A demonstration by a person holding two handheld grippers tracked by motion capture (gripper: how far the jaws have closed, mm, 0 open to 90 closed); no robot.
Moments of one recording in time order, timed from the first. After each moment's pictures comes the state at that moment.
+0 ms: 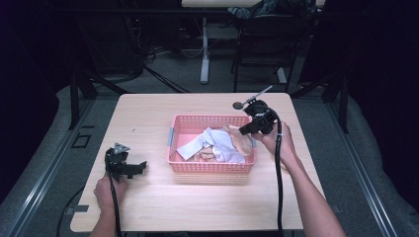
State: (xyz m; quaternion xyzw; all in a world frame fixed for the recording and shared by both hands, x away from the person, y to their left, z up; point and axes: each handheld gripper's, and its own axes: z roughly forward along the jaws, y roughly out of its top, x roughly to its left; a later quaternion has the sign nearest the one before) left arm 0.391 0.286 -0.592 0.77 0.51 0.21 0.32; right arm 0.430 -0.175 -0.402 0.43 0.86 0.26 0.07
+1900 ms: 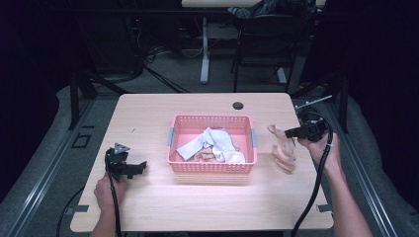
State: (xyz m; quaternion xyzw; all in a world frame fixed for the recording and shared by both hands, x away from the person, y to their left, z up) left arm 0.391 0.286 -0.593 0.76 0.52 0.21 0.32; right arm 0.407 -0.307 -0.418 0.53 0.80 0.27 0.11
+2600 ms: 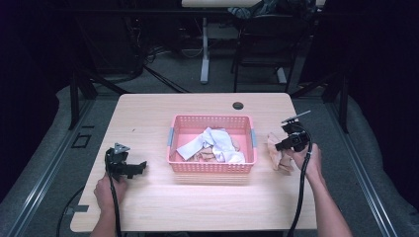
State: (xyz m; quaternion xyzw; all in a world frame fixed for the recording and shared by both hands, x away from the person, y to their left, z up) left arm 0.391 0.286 -0.593 0.76 0.52 0.21 0.32; right arm 0.432 -0.294 -0.499 0.57 0.79 0.22 0.06
